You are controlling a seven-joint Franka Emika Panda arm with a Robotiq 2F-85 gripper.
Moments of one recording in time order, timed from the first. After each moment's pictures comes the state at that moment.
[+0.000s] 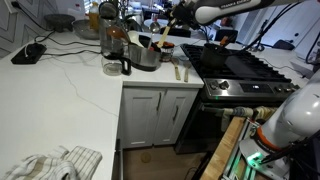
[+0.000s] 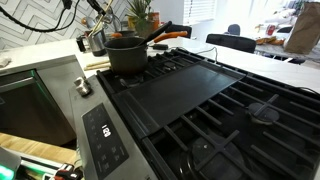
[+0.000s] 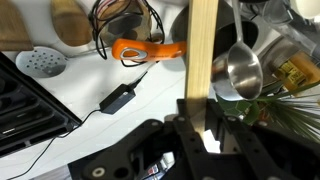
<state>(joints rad) -0.11 0.01 0.03 -1.94 -0.38 2.67 1.11</state>
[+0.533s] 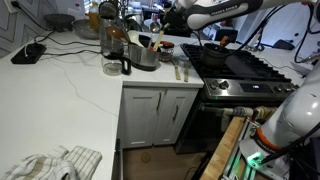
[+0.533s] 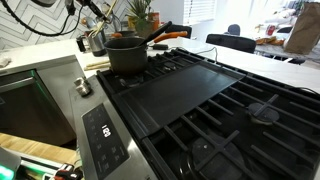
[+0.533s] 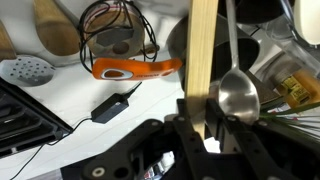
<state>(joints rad) -0.07 0.11 0.04 -1.86 -0.47 2.65 1.18</state>
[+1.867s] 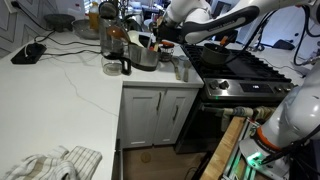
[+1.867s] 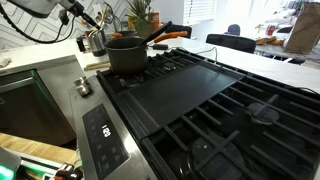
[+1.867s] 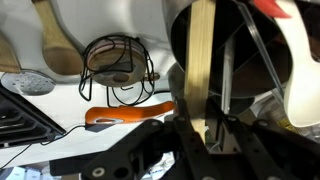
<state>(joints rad) 0.04 0.13 0.02 -1.92 -0.70 2.61 1.32</state>
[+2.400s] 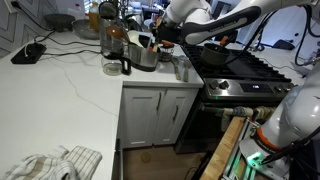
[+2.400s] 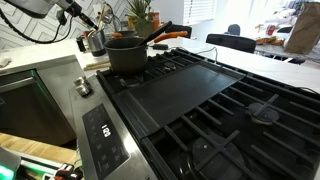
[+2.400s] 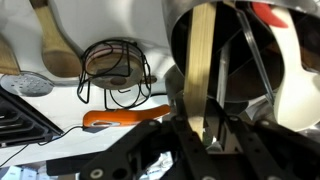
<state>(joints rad) 0.06 0.11 0.02 -1.94 -0.71 2.60 1.32</state>
